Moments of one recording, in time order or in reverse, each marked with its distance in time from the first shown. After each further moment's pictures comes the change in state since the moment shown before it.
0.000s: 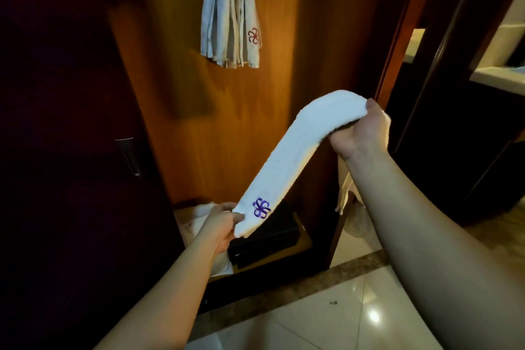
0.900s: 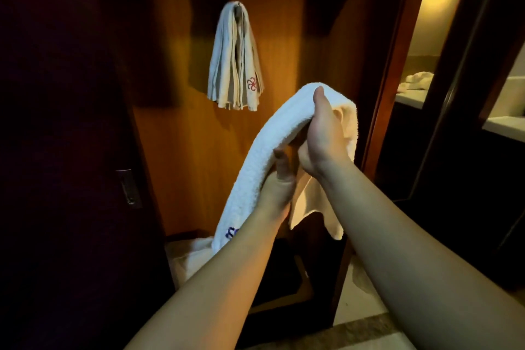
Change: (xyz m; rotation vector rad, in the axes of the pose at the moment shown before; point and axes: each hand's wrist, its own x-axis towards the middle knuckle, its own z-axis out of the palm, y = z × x) left_hand -0.144 0.115 0.194 -0.075 -0.051 0.825; right_hand -0.018 -0.041 0.054 -0.513 -0.413 -0.067
